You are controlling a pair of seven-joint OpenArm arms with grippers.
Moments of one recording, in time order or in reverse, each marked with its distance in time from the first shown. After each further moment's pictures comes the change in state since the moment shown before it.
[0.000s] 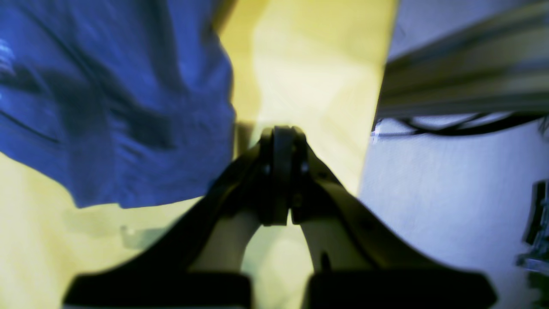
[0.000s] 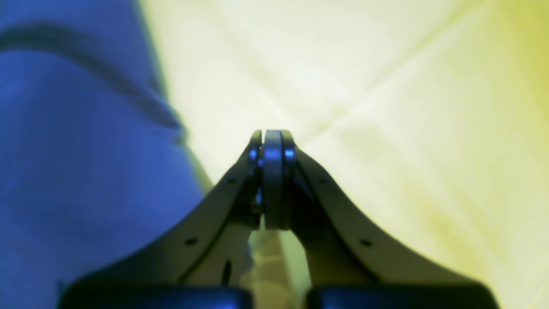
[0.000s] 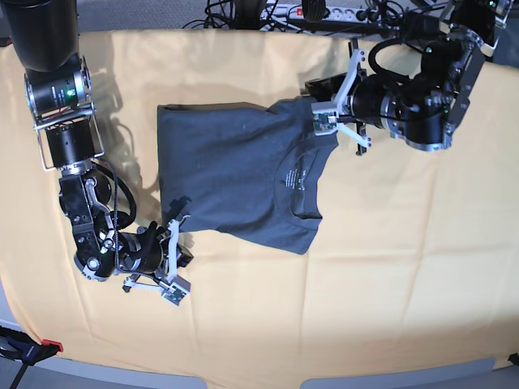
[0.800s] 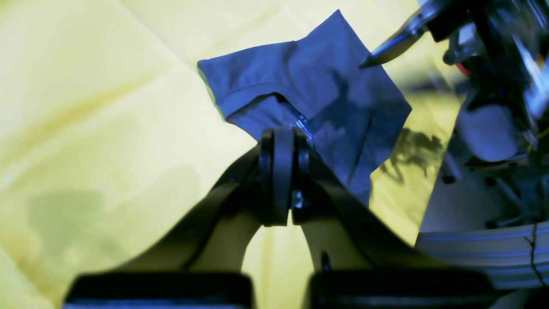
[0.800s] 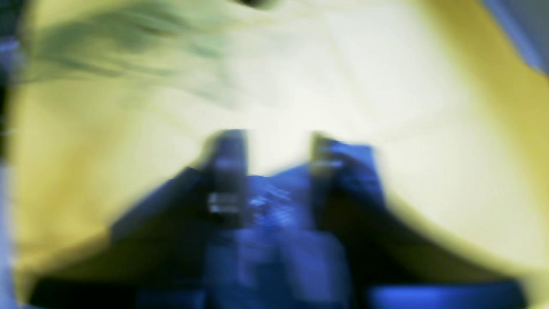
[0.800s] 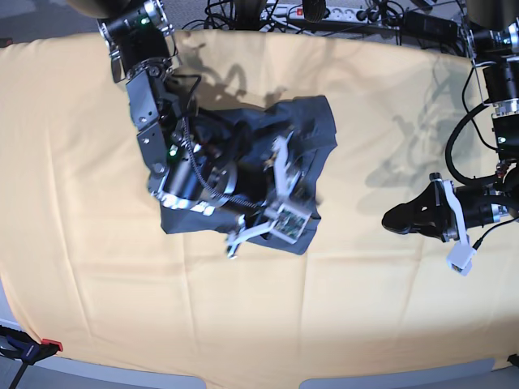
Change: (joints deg) left arm -16.5 0.0 -30.8 -29.4 -32.7 2.6 3.9; right arm -19.1 -16.5 0.0 42.6 -1.8 -2.1 -12.0
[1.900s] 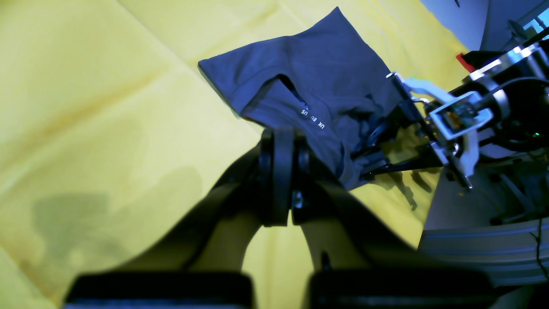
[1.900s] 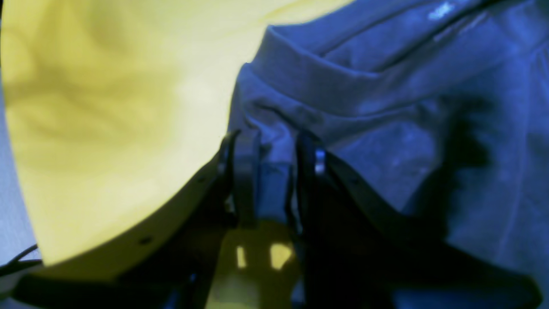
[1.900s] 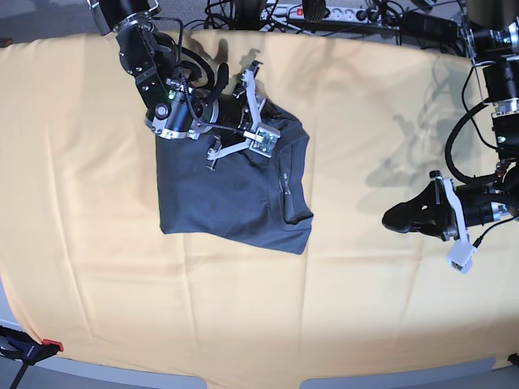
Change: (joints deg) left arm 0.1 0.0 0.0 -1.6 0.0 -1.9 0.0; right arm -17.2 6.1 -4.5 -5.8 -5.6 1.7 5.9
